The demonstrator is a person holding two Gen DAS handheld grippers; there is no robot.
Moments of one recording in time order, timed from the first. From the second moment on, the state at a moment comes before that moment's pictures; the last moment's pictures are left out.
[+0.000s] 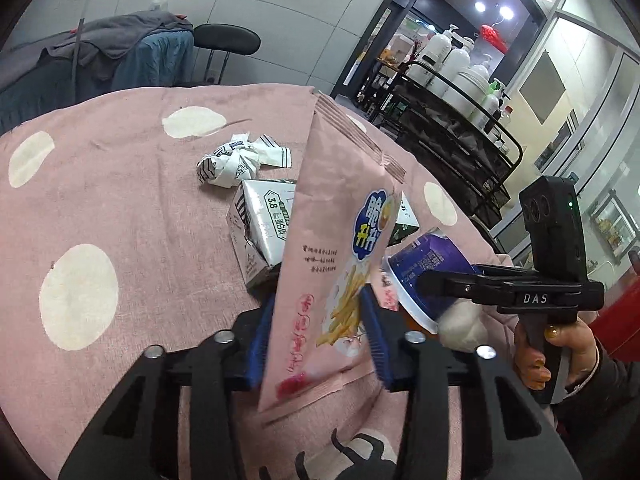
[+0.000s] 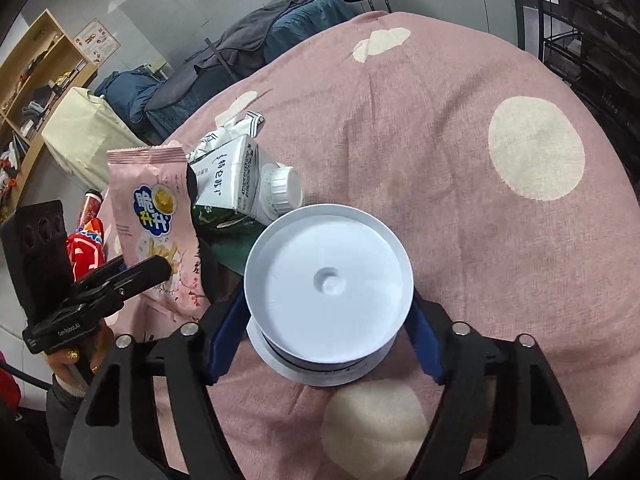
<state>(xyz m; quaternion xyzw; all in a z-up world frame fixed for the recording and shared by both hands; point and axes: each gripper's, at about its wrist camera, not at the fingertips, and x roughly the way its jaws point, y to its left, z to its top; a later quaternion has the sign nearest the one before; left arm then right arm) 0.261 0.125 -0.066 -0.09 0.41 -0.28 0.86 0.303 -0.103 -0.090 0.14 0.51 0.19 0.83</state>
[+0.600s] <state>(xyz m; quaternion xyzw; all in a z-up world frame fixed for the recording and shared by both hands) 0.177 0.098 -0.022 -0.10 0.32 -0.21 0.92 0.245 -0.123 -0.050 0.11 0.43 0.20 0.87</state>
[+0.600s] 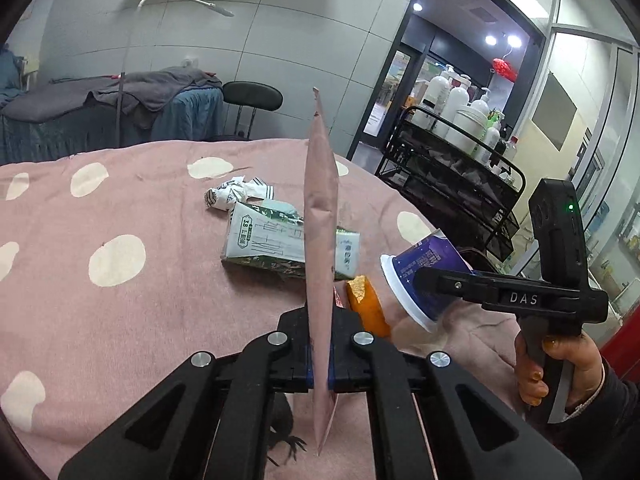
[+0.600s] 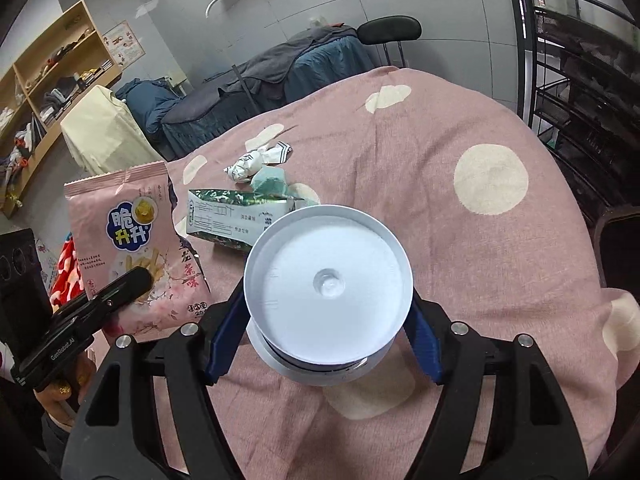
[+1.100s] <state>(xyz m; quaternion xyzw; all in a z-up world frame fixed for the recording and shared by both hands) 0.136 0.047 -0.011 -0.10 0.29 -0.22 0.93 0.183 -0.176 -0.029 0.11 0.39 0.18 0.90</state>
